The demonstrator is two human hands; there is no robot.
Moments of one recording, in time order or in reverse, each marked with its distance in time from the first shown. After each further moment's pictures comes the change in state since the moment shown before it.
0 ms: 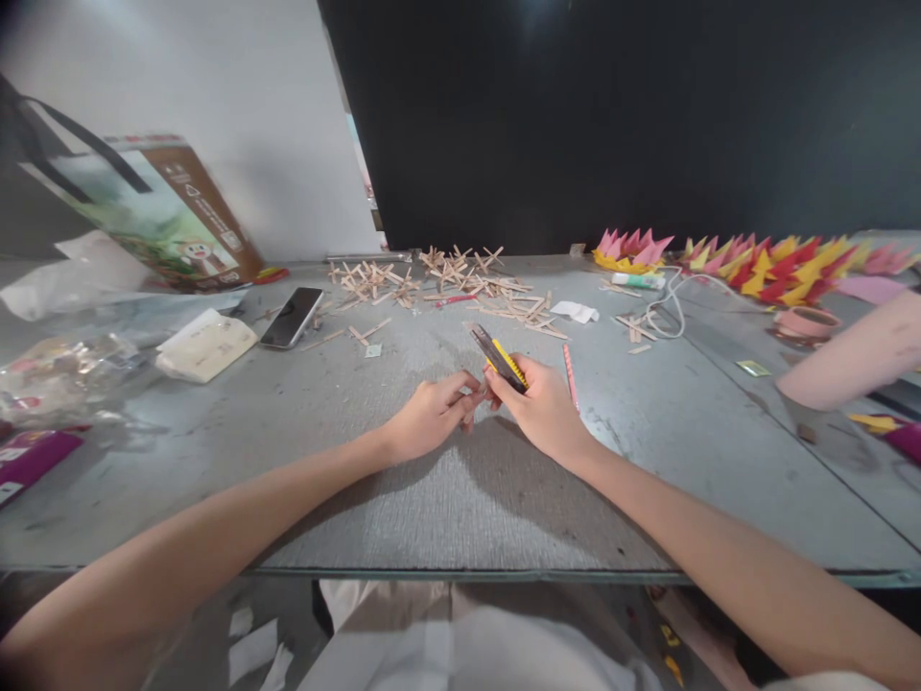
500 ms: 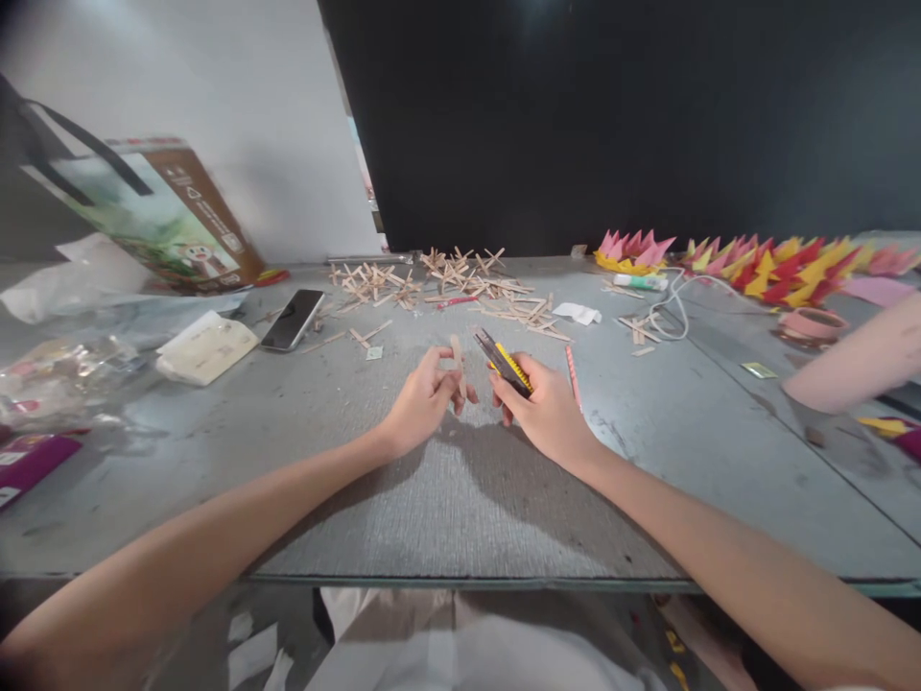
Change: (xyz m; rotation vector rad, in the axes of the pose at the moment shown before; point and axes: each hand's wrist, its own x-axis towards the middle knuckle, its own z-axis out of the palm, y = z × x) left_hand 0.007 -0.010 -0.002 -0.298 0.226 -0.062; right_hand -0.003 -0.005 -0.001 0.009 -0.025 0.076
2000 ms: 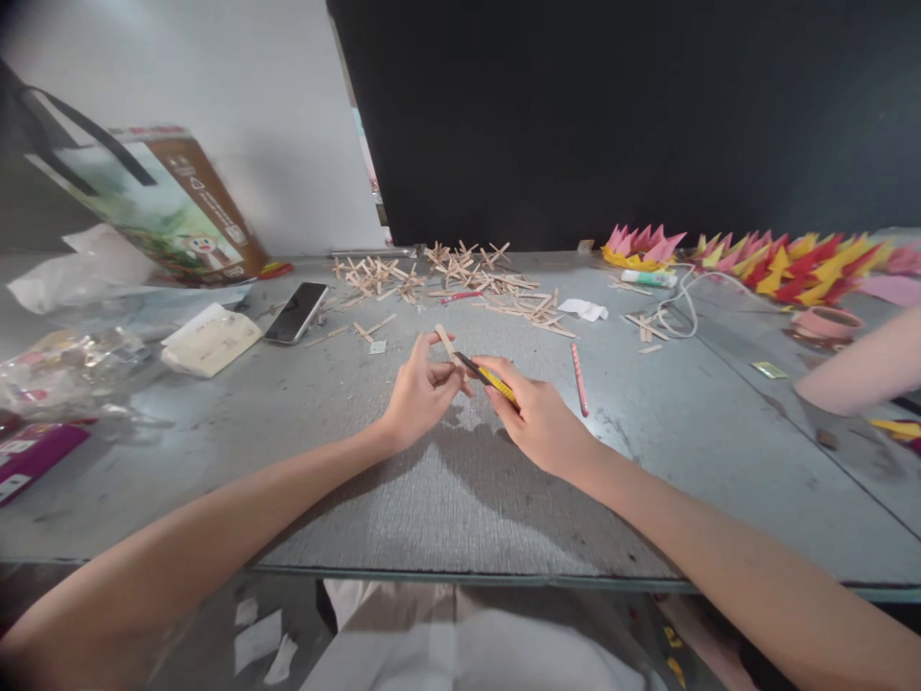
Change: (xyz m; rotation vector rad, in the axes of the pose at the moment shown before) left_hand -0.003 0.004 -0.002 0.092 0.159 0.040; right_hand -0.008 0.002 0.002 -0.169 -0.185 -0.156
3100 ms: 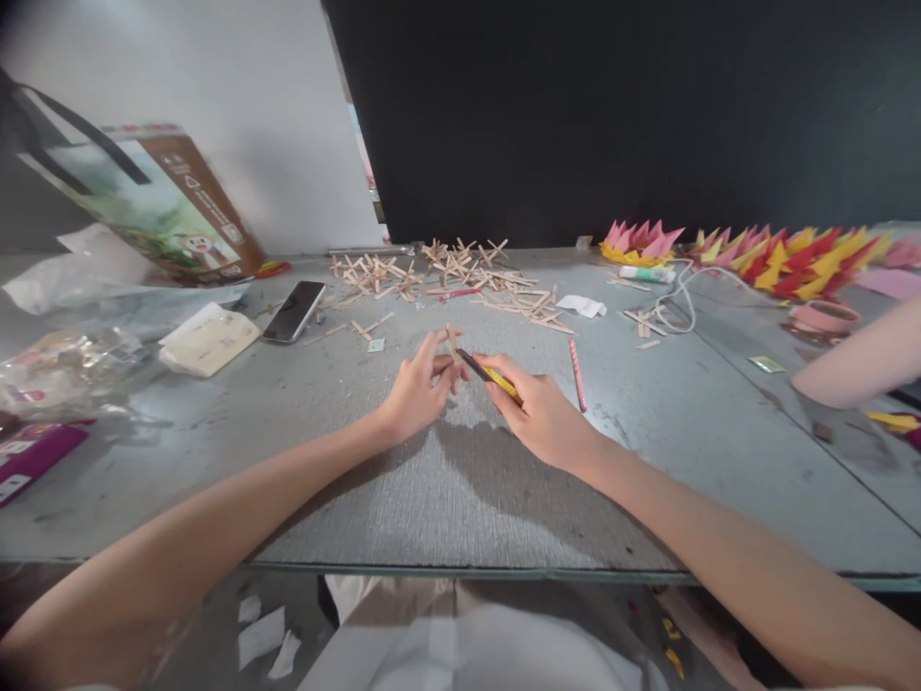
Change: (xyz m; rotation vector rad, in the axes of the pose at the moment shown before) left_hand 0.006 -0.007 -0.008 0.129 -0.113 0.135; right_hand -0.001 0.008 -0.003 0.047 -0.019 0.011
